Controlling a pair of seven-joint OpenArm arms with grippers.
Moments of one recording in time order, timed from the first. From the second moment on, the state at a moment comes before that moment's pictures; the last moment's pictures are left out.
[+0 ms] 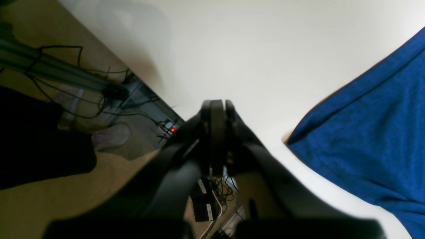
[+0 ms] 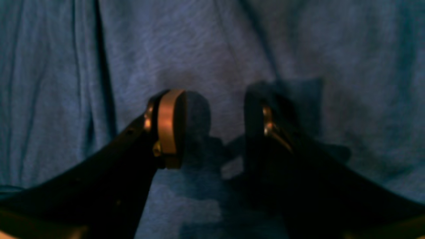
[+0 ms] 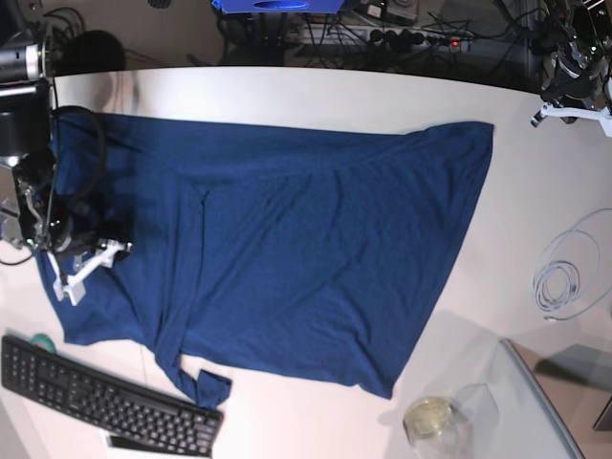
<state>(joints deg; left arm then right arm) 32.5 -12.3 -34.8 99.2 -29.9 9.3 36.1 16.7 19.8 -3.2 47.5 33.6 12.8 -40.7</state>
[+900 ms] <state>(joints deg) 32.4 -12.4 -34.8 99.2 -29.9 9.3 36.1 16.7 19.8 -3.2 47.5 33.6 12.8 -40.7</state>
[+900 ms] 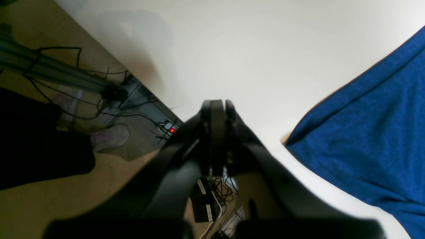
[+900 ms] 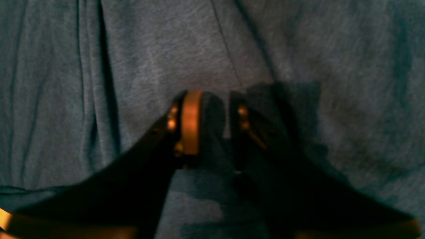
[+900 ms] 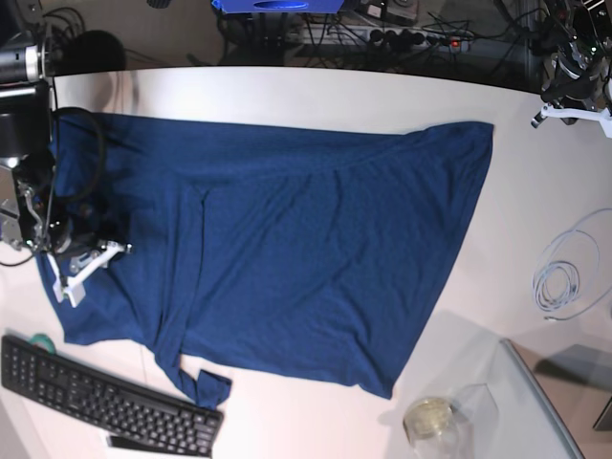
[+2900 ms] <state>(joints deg) 31.9 -12.5 -34.7 94.8 -30.1 9.3 36.1 14.0 17.1 5.5 59.1 20.9 12.9 -45.4</state>
